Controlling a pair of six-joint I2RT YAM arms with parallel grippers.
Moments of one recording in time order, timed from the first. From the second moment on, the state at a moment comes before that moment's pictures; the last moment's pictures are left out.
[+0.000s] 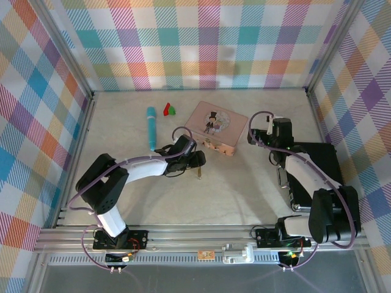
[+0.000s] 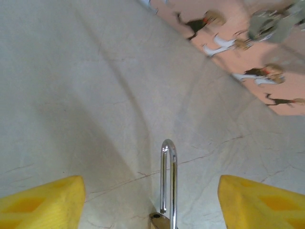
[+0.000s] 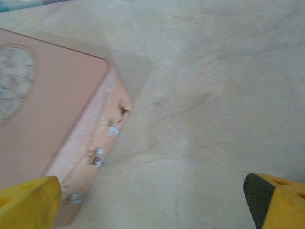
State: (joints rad) left arm -0.71 1.68 0.96 -0.17 -0.04 -0.83; right arm 0.13 1.32 0.76 -0.09 0.02 0.18
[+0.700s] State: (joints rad) left arm -0.23 1.22 0.71 -0.13 -0.39 -0.47; right arm 0.11 1.45 0.45 0.55 0.09 0.02
